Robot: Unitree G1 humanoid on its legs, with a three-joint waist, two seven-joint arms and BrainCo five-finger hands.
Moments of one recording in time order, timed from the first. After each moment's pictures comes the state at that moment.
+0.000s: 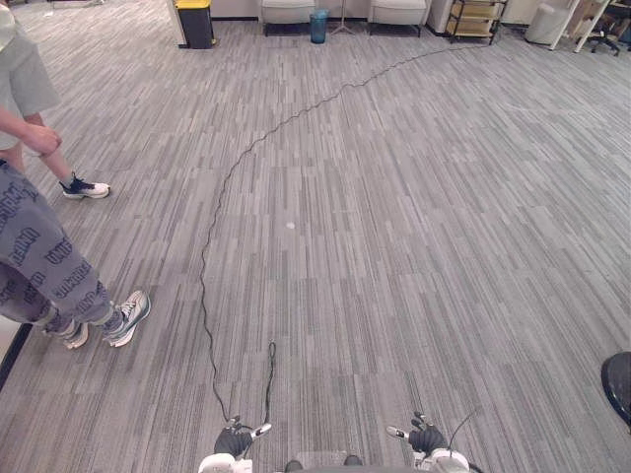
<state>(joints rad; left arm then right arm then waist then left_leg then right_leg) 0.10 0.07 0.06 1.07 -0.02 -0.15 0.05 0.05 -0.05 -0.12 1.09 0.12 -0.13 -0.01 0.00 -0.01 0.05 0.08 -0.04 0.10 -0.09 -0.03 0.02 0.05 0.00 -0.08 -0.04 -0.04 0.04</state>
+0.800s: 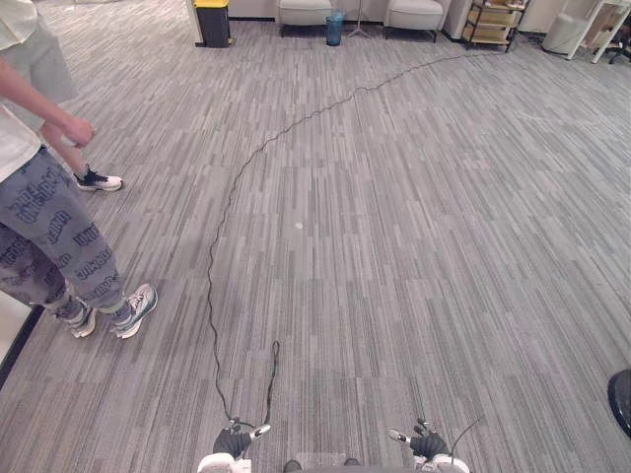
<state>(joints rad) 0.09 0.08 0.06 1.07 -0.02 -0.14 0.05 0.06 -0.04 -0.15 1.09 0.13 -0.12 -0.02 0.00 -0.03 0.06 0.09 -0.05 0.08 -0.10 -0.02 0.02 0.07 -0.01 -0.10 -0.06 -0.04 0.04</state>
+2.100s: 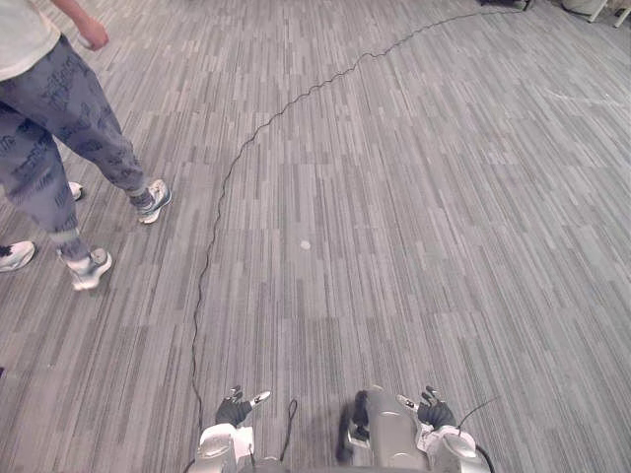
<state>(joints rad) 0.01 0.05 0.09 1.04 -0.08 -0.13 0.03 0.01 -0.07 -0.25 1.04 0.18 -0.13 -0.01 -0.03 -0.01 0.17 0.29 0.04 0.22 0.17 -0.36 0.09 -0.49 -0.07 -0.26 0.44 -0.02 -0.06</state>
